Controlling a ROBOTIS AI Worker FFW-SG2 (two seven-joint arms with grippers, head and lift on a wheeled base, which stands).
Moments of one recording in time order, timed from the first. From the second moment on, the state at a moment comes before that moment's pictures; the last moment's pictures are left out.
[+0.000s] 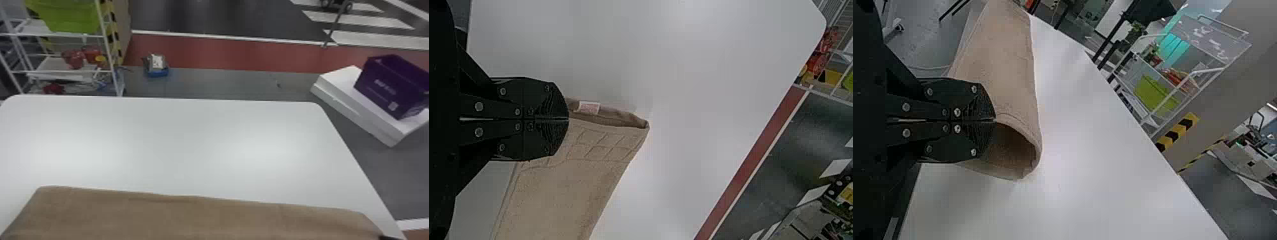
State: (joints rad) left arm 0.37 0.07 0.74 -2.38 0.05 1.52 -0.91; right arm 0.58 -0.54 -0.78 -1.67 -0.56 0.89 1.36
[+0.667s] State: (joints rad) left arm 0.39 0.06 0.72 -2.36 0.04 1.48 -0.90; right arm 0.58 -0.51 -0.73 -1.67 -0.48 0.79 1.36
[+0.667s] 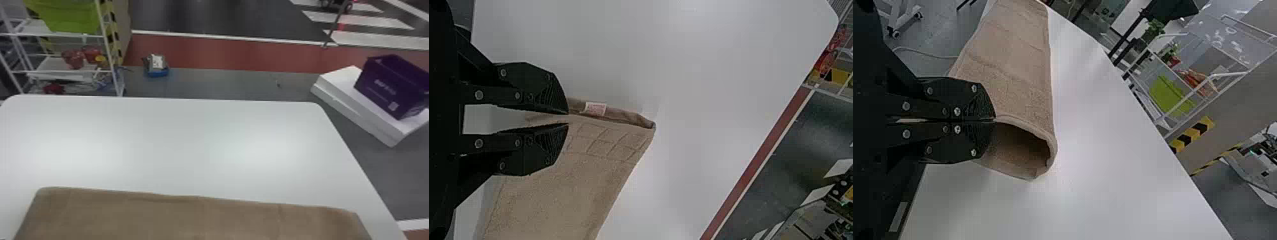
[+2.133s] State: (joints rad) left arm 0.42 0.00 0.66 -2.37 0.15 1.23 -0.91; right arm 0.49 -0.36 -0.74 -1.79 -0.45 0.83 1.36
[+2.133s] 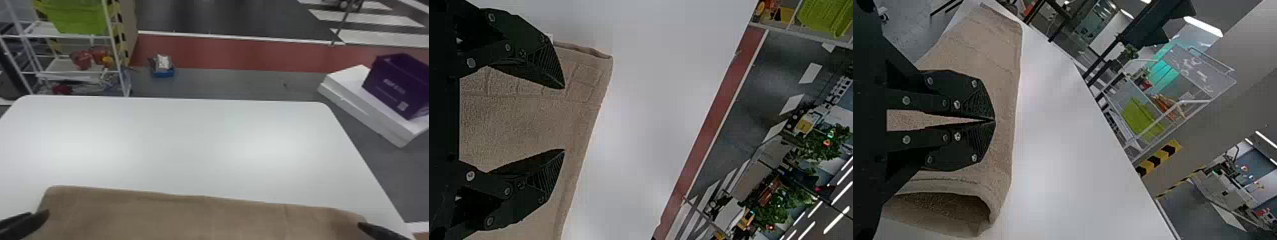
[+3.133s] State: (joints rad) left arm 0.44 0.01 0.67 -2.34 0.14 1.18 -0.93; right arm 0.40 -0.40 -0.71 -1.64 -0.29 0.68 1.36
